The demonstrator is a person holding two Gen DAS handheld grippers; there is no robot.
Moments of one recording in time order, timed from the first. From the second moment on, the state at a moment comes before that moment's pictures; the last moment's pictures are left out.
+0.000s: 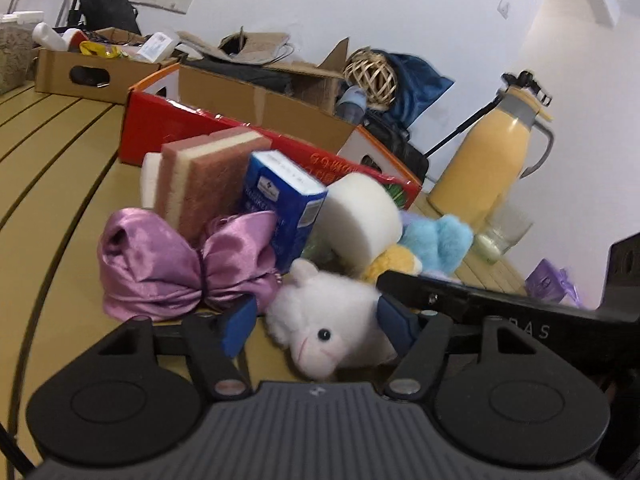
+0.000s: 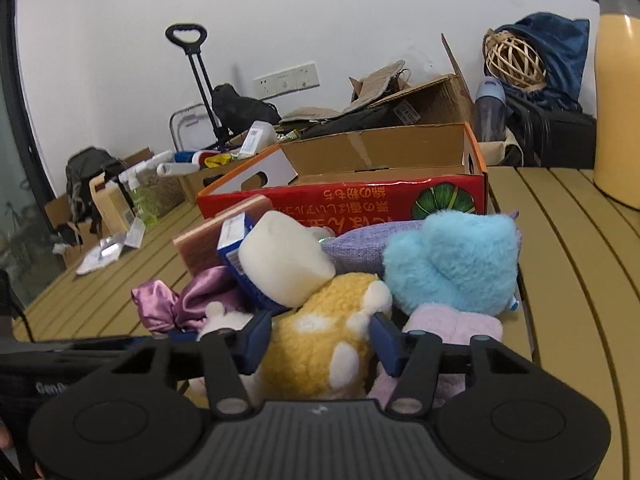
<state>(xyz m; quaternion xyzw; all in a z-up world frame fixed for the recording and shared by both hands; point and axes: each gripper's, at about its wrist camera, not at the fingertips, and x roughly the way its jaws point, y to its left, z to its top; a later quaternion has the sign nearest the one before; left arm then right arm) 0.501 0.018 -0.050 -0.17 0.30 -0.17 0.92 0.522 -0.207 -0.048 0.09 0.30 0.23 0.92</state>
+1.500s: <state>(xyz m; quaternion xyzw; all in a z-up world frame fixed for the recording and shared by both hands) 0.634 0.009 0.057 -0.26 0.19 -0.25 0.91 0.640 -0.253 0.064 0.19 0.20 0.23 0.93</state>
